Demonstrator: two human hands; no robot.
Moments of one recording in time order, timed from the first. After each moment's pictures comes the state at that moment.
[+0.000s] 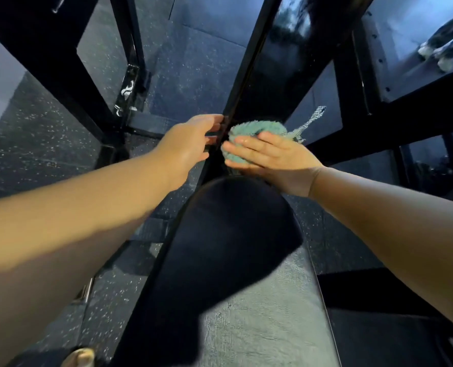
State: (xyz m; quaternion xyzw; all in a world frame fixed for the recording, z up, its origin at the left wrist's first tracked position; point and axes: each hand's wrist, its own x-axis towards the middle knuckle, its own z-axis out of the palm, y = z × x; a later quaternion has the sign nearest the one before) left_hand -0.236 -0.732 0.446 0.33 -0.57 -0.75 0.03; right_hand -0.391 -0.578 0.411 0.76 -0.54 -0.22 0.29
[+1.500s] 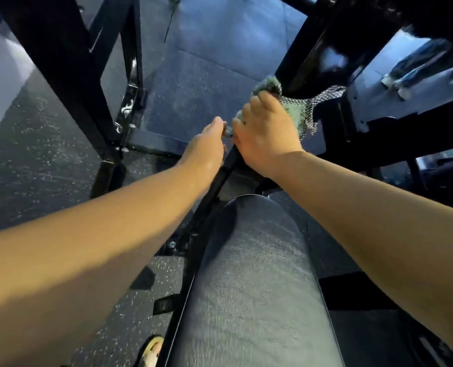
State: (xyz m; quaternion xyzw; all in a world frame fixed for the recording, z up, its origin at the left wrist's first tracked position) left_hand -0.230 -0.757 0.465 0.34 -0.54 -0.76 0.06; right_hand -0.315 -0.684 0.502 0.53 -0.72 -0.40 0.20
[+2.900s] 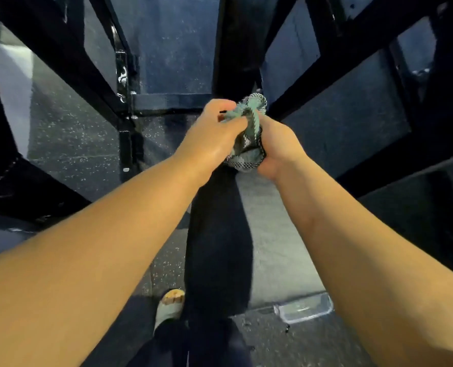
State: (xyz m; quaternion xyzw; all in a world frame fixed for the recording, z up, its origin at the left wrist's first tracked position) left_hand -0.135 -0.675 0.524 0.28 -0.69 -0.66 -0.03; right_hand -0.197 -0.581 0.502 0.15 0.57 -0.72 0.37
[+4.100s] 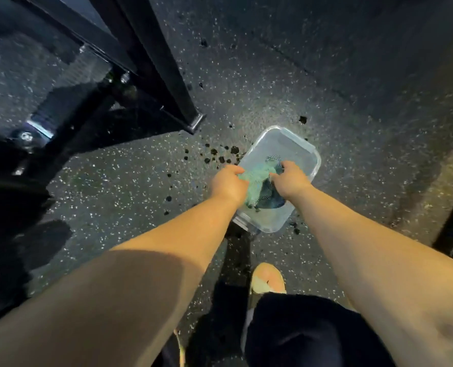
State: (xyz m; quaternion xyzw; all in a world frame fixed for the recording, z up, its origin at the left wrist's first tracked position) left_hand -0.007 -0.233 0.049 0.06 -0.84 -0.35 -0.42; right_hand 0.031 -0.095 0.026 0.39 0.80 -0.37 0.28
